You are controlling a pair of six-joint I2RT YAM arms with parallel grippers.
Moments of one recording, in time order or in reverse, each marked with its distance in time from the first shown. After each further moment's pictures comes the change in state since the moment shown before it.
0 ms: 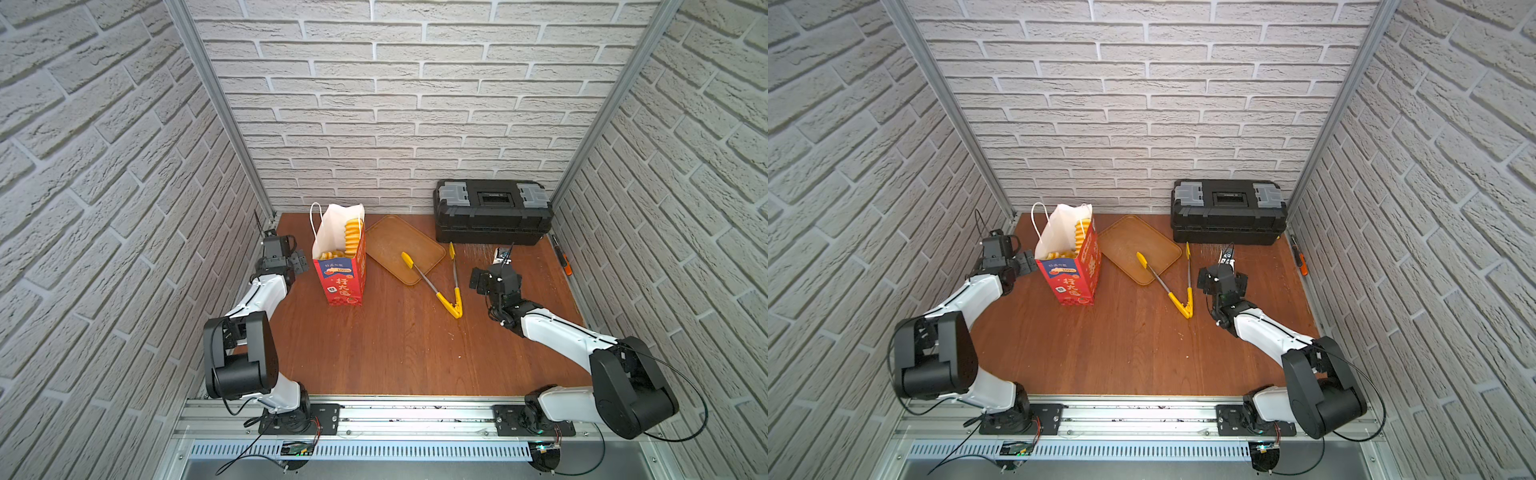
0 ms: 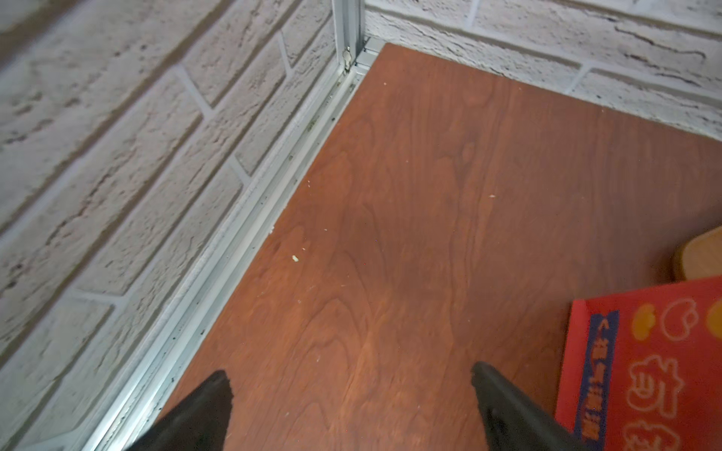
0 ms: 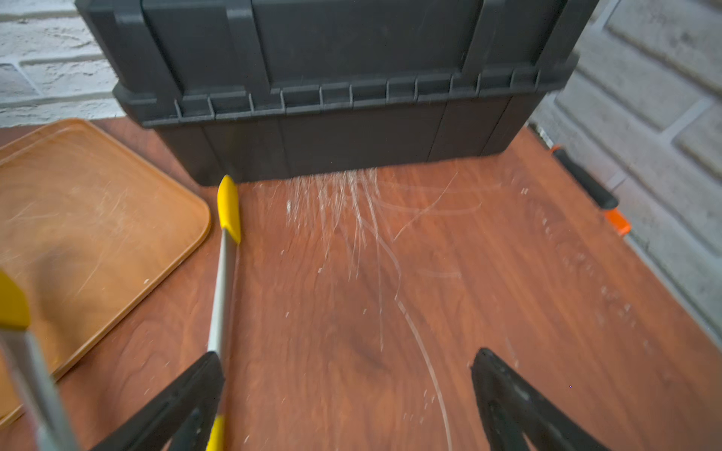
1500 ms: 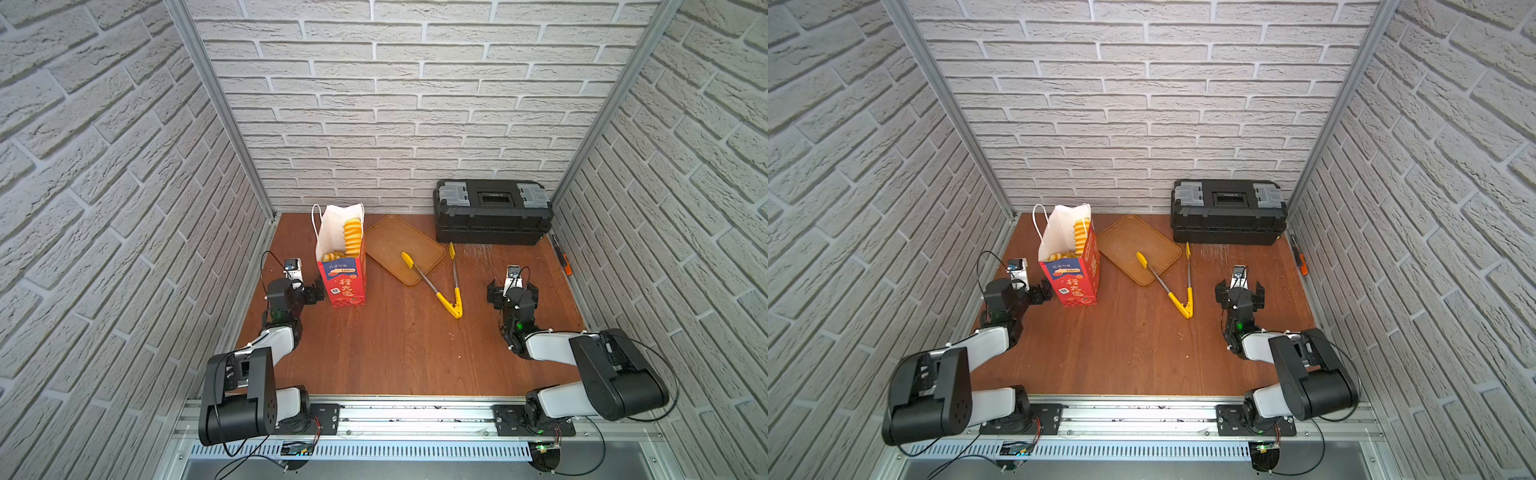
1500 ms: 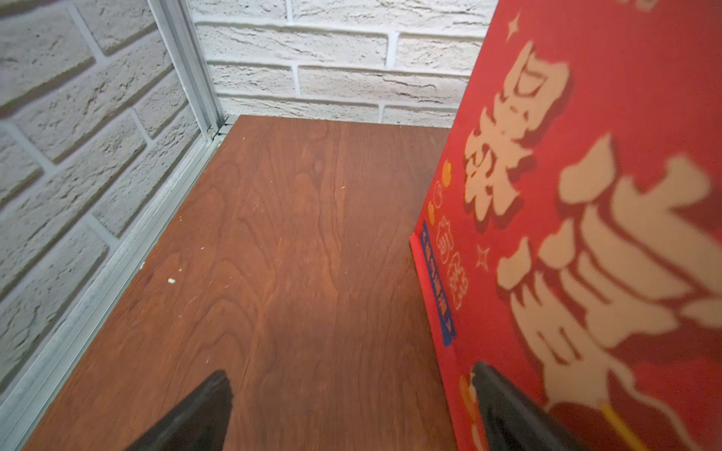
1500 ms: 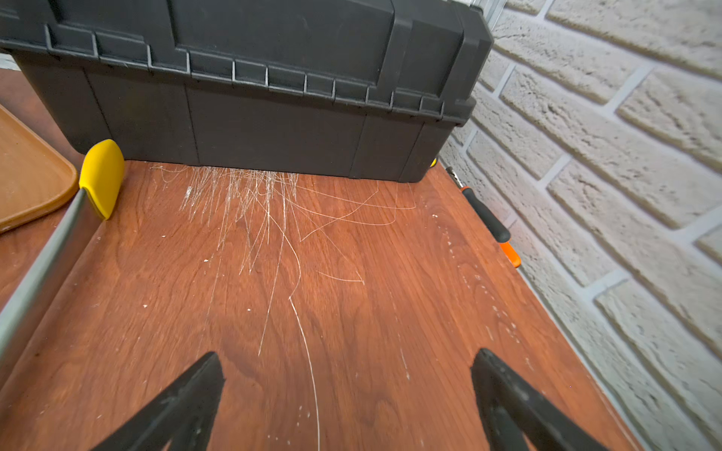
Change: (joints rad) left arm -0.007 -0.227 -0.570 0.664 0.335 0.170; right arm -0.131 0.095 -0.341 0.604 -0.006 -0.303
